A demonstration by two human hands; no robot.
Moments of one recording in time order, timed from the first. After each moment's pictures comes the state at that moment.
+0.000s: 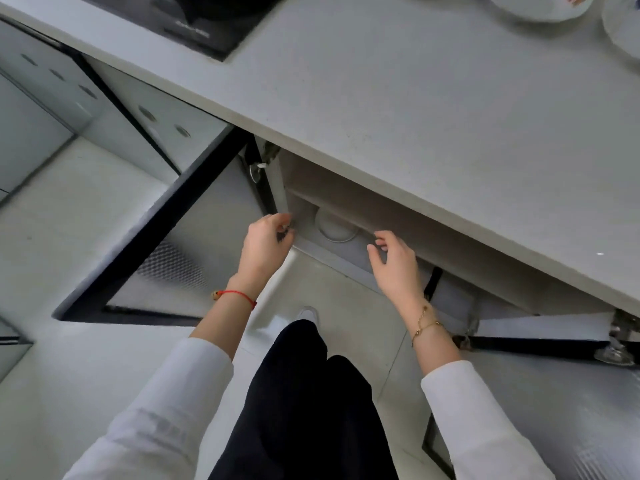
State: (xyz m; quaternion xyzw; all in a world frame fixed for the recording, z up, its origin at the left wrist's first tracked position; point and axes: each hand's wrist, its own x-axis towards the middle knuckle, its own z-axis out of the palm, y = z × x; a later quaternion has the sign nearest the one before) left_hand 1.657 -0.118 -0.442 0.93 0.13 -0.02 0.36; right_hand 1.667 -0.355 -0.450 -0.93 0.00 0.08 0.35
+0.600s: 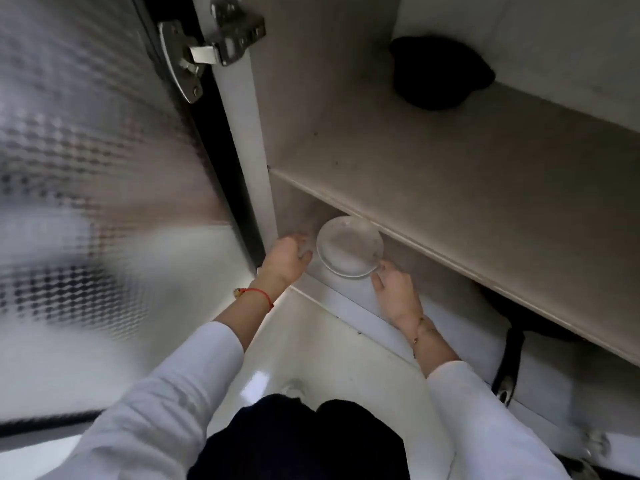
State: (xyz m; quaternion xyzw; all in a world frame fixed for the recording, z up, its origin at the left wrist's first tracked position) left_hand 1.808 -0.110 -0.811 0.92 0.10 -0.08 0.36; right_hand 1.808 -0.336 -0.814 -0.96 -0.05 0.12 0.25
